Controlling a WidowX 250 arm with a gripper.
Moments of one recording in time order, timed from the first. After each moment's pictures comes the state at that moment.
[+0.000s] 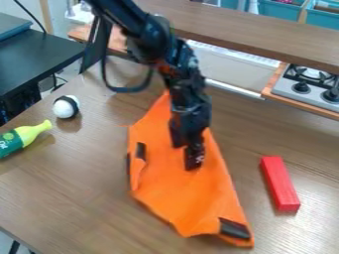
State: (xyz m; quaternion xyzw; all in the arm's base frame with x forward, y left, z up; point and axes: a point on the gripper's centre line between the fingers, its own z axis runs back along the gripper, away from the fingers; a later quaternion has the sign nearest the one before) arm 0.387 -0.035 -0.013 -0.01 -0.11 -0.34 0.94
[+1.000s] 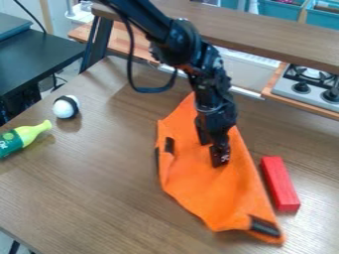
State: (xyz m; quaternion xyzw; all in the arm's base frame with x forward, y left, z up) arm 0.396 -0.048 -0.018 -0.01 -0.10 -0.37 0.93
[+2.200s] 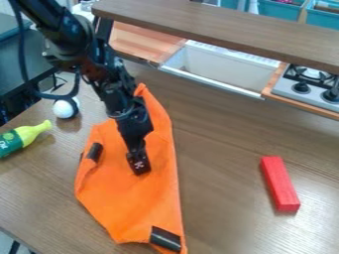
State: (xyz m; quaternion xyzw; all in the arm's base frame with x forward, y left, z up) arm 0.319 0.055 -0.020 -0.03 -0.10 -0.37 0.92
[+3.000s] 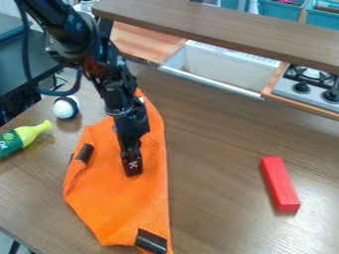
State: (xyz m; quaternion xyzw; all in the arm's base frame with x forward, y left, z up) arm 0.324 0.053 -0.020 -0.02 -0.08 -0.37 0.92
